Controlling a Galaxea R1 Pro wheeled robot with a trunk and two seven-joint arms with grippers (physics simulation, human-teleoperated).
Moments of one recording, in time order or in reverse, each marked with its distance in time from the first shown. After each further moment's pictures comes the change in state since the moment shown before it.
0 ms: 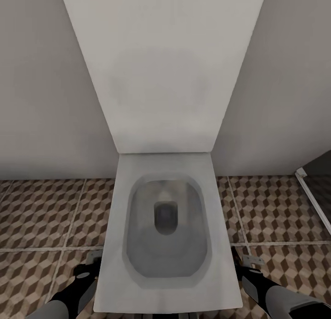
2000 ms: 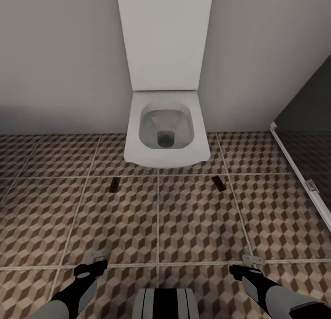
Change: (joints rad) left arm 0.000 -0.002 0.000 0.000 0.002 0.003 0.000; right arm 0.000 0.000 0.000 0.000 0.000 -0.004 -0.001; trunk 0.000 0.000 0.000
